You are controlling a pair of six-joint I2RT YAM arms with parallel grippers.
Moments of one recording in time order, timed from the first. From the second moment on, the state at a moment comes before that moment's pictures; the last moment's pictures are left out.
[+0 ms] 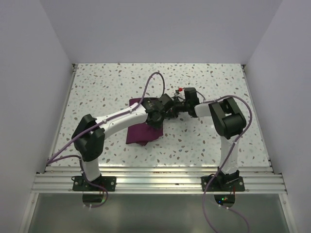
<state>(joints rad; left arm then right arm) -0.89 1.83 1.49 -0.87 -0.25 -0.38 0.36 2.11 1.10 0.37 -0.88 1.11</state>
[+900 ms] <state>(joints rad) -0.84 1.77 1.44 -0.82 -0.17 -0.38 0.38 2.20 1.16 0.44 -0.79 1.16</state>
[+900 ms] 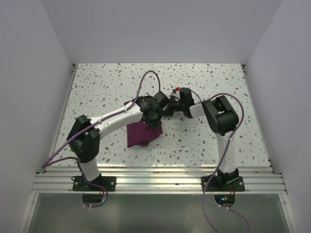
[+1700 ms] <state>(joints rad) -0.84 1.74 1.38 -0.77 -0.13 -0.38 0.35 2.21 1.19 0.42 -0.83 1.11</state>
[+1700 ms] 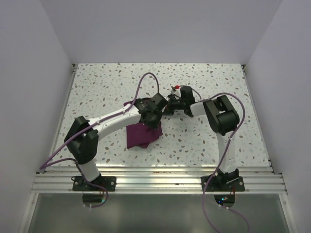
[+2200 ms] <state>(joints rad) -0.84 1.74 1.38 -0.77 -0.13 -0.38 0.44 2.34 1.22 0.79 -0.84 1.36</state>
